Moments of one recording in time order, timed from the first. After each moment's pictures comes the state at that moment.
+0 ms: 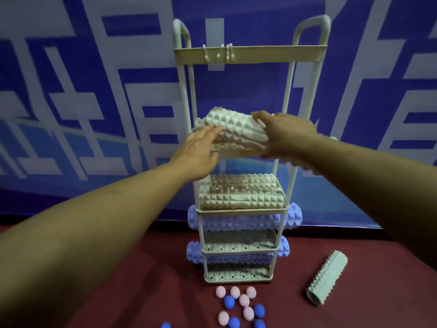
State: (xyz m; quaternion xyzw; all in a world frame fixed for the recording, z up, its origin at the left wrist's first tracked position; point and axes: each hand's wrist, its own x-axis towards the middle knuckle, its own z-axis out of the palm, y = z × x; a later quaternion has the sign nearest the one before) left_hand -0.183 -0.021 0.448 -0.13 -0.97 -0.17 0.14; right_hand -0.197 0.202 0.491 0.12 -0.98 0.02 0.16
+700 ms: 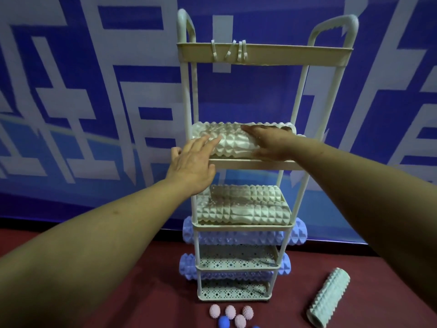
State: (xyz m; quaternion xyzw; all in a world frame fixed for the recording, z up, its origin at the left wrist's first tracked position) left_hand -0.231 -0.037 0.413 -0.10 -0.97 -0.10 0.21; right_hand -0.316 0.191 0.462 0.21 -0.97 -0.03 0.09
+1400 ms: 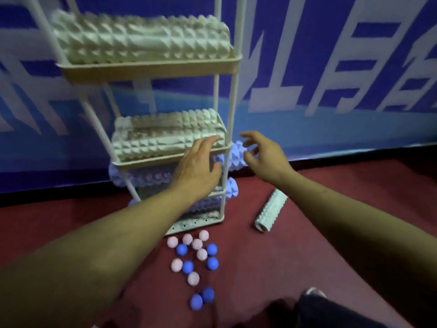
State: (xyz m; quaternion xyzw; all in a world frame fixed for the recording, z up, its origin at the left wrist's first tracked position) left_hand -0.174 0.134 0.244 -0.19 -0.91 -0.34 0.10; right_hand -0.187 0.334 0.229 0.05 -0.93 0.33 0.15
